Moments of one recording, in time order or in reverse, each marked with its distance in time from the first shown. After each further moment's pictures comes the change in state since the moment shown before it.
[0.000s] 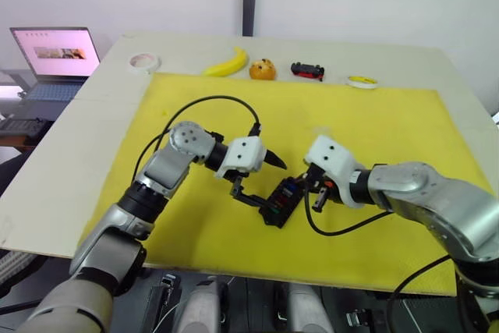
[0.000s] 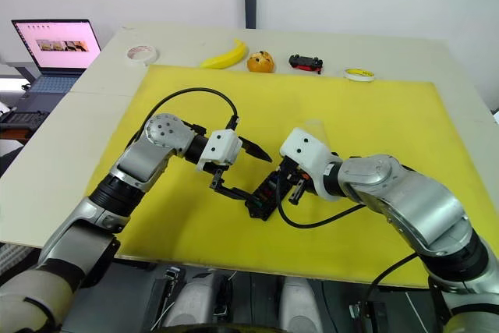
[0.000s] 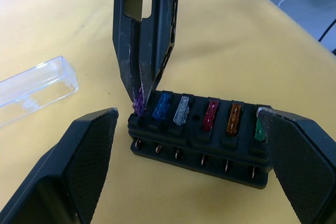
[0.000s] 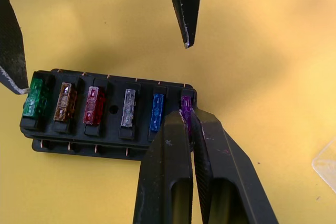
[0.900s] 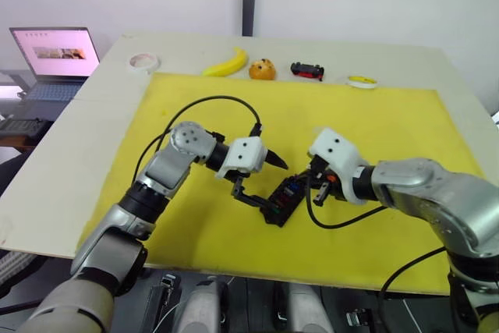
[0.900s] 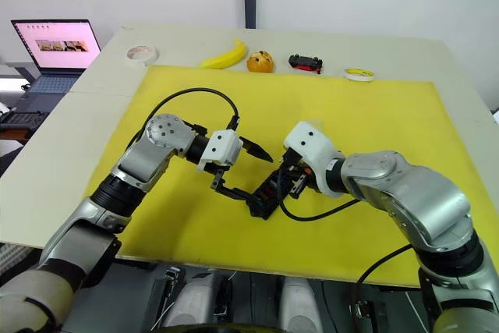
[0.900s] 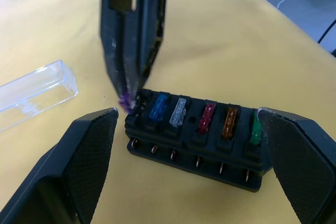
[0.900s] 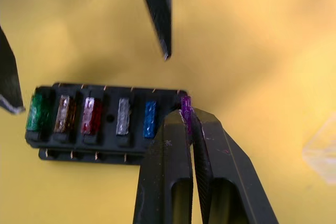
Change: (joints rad) left arm 0.000 -0.008 0.000 0.003 0.001 -0.007 0.000; right arm -0.047 0.052 -0.079 0.001 0.019 0.116 -0.012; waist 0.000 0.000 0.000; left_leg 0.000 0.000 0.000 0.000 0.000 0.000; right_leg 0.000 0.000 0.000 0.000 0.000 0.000
